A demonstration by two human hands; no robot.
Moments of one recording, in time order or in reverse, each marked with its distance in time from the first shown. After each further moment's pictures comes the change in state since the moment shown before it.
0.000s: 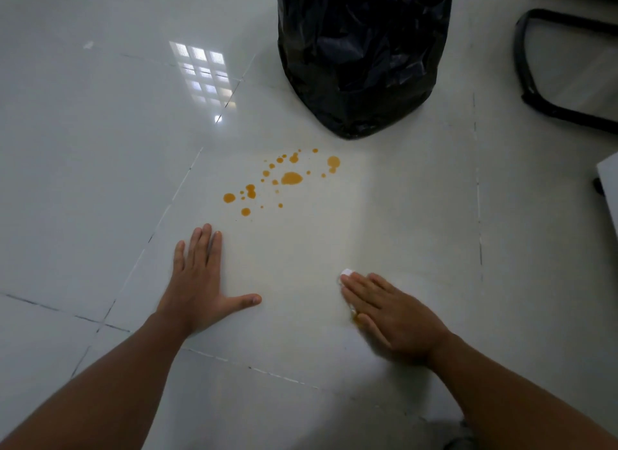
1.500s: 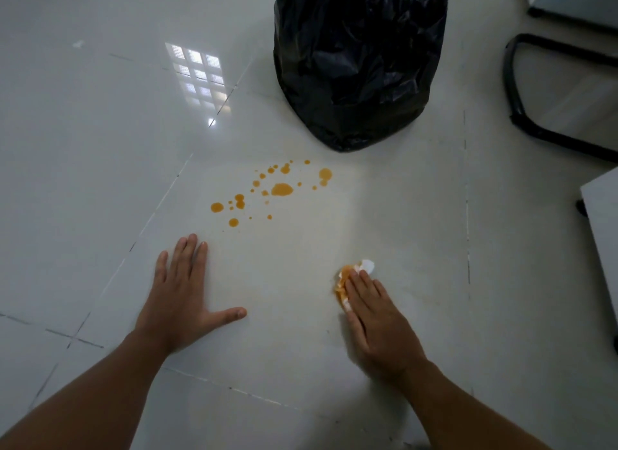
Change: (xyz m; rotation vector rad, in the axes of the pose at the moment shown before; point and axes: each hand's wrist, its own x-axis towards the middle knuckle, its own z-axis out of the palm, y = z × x) left_hand 0.001 -0.001 0.003 0.020 0.040 0.011; right_hand 0.013 -0.008 0.008 0.180 0.228 0.310
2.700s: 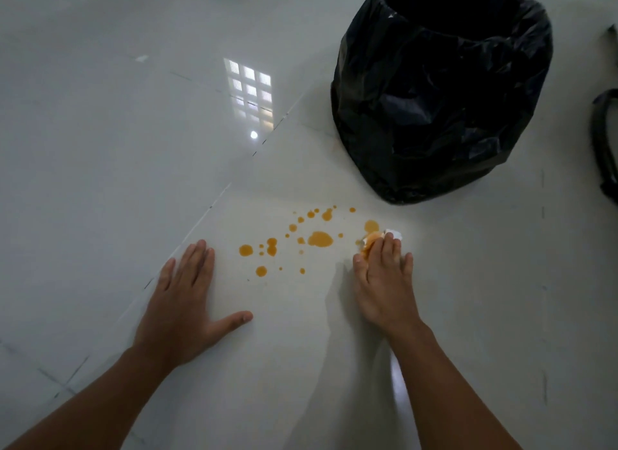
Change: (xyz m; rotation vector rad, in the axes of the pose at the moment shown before) left_hand 0.055 -0.031 -0.006 -0.016 0.126 -0.145; right_hand 0.199 0.006 -0.016 0.046 -0.086 0.399
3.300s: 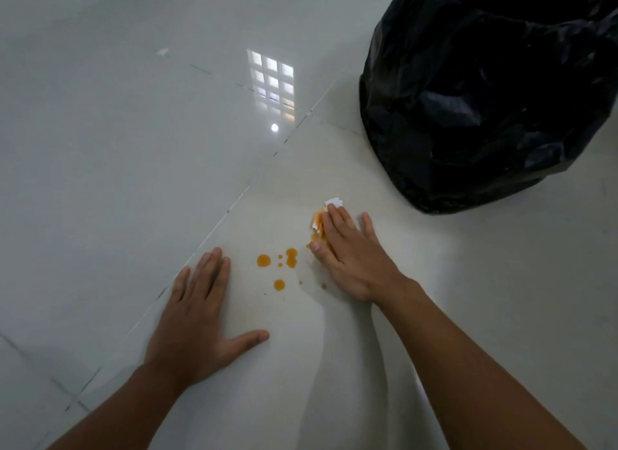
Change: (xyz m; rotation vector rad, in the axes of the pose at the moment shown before) left_hand 0.001 0.002 -0.003 -0.029 -0.010 -0.017; right_hand 0.073 -0.059 0.006 -0.079 -0.222 -0.516
